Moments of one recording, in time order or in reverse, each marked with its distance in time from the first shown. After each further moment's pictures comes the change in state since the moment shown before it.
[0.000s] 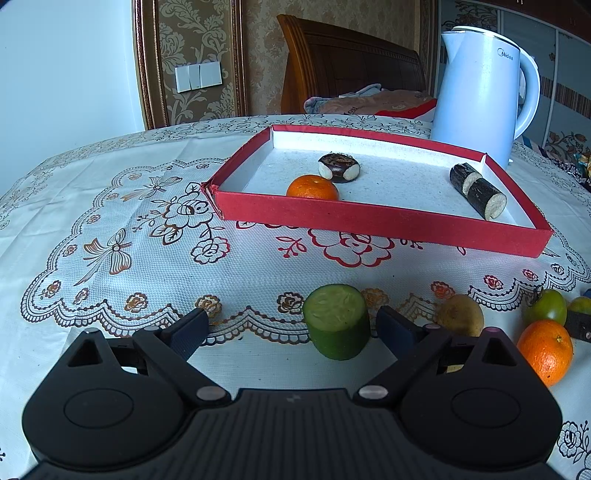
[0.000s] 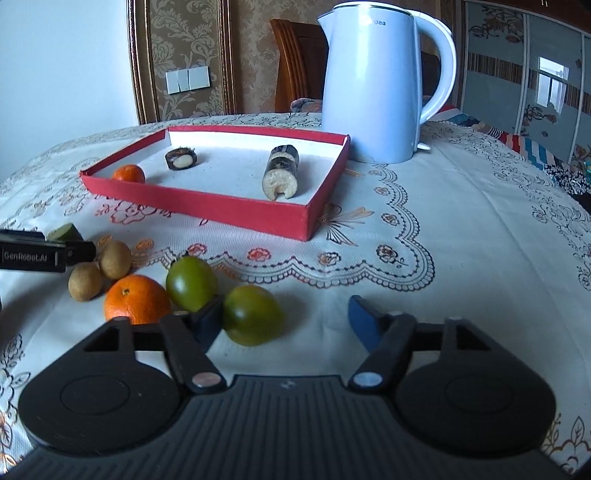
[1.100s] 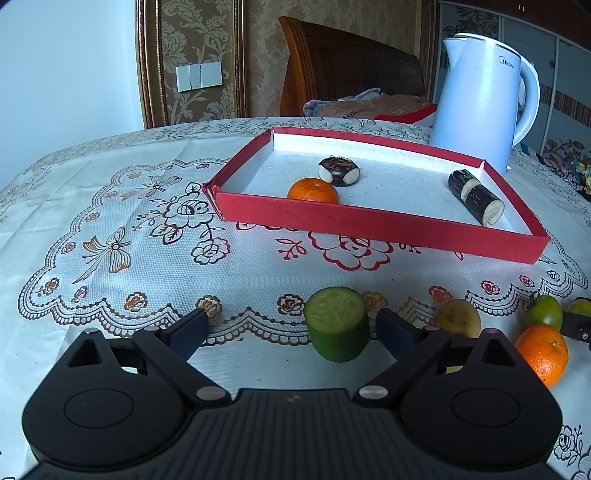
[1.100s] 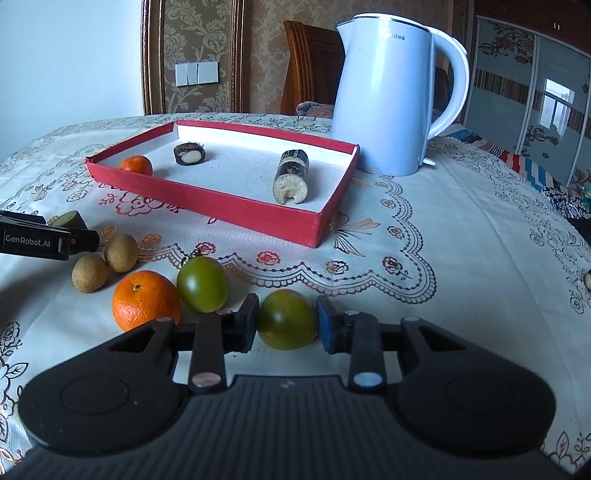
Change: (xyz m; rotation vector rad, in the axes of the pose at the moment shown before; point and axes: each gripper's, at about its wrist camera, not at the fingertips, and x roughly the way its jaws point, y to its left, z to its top) left arm -0.001 0.003 0.001 -0.020 -0.008 -0.014; right arm -0.003 0.014 0.003 -0.082 0.002 -0.032
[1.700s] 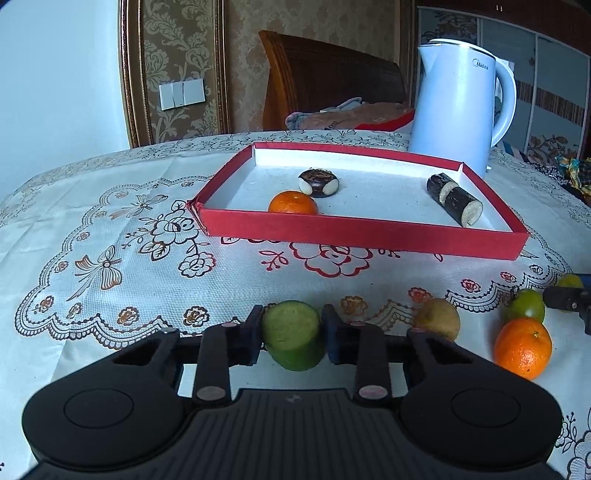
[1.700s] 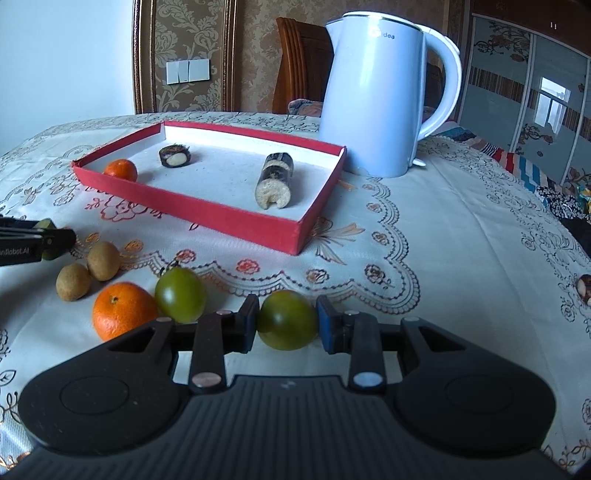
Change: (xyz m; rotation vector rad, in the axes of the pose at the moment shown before) left arm -0.009 -0.005 -0.002 0.048 -0.047 -0.041; right arm 0.002 -0.012 0.010 0.005 0.005 -0.024
